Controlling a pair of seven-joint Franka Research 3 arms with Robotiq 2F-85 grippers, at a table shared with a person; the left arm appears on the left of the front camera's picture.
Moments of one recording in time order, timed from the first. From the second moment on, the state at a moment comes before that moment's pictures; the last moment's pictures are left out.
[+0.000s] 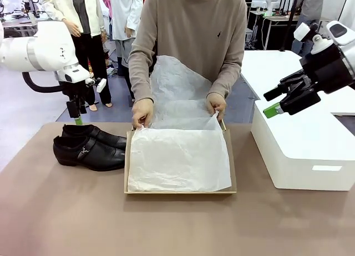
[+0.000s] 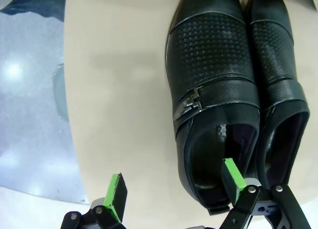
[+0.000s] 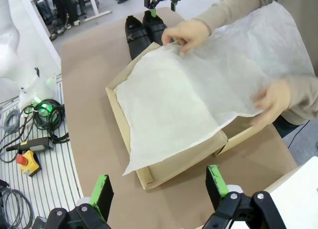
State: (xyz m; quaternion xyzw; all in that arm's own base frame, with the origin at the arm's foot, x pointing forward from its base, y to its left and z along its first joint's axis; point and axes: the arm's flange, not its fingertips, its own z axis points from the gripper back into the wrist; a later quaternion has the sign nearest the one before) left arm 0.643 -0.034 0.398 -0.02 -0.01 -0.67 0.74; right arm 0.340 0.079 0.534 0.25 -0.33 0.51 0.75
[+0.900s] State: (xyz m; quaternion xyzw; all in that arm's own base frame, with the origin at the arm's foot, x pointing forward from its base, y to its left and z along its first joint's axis) left arm 0.645 -0.038 0.393 -0.01 0.00 -0.69 0.72; right arm 0.340 0.079 0.534 0.25 -0.33 0.51 0.75
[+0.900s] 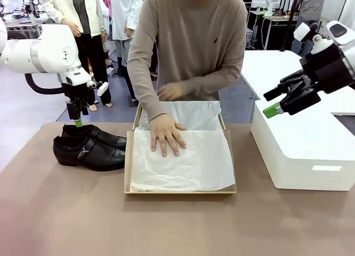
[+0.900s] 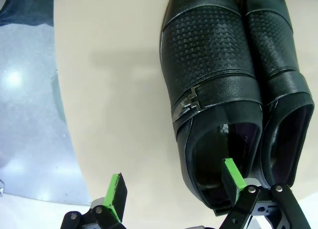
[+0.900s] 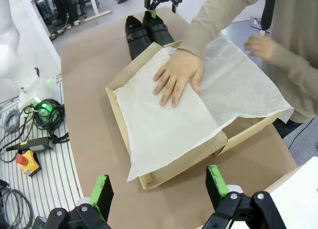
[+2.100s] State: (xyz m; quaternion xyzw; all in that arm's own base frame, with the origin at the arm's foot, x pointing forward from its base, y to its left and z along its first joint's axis) left arm 0.654 -0.037 0.375 -0.02 0.01 -0.69 0.72; right arm 0.340 0.079 0.534 0.25 -0.33 0.51 0.75
